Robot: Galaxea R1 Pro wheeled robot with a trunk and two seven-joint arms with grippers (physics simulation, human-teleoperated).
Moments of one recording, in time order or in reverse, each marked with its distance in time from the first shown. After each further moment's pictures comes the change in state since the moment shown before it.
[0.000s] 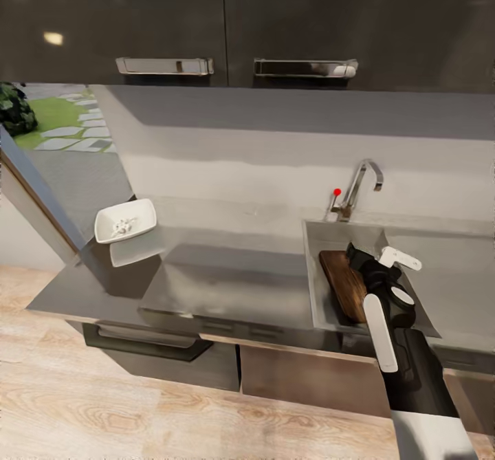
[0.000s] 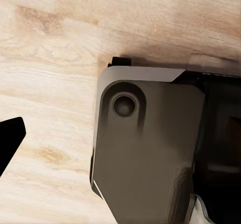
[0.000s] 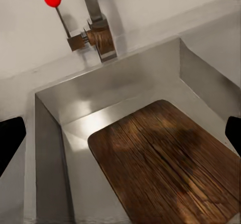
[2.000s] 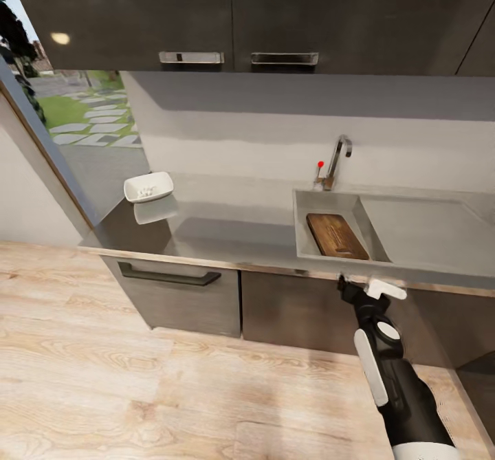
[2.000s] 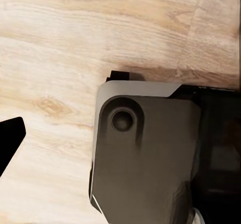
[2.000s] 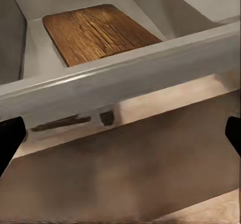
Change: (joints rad) left arm 0.000 0.003 0.005 -0.041 -0.009 -0.001 -0.001; right arm 0.112 0.001 0.001 0.179 0.103 -0.170 0.116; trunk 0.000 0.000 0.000
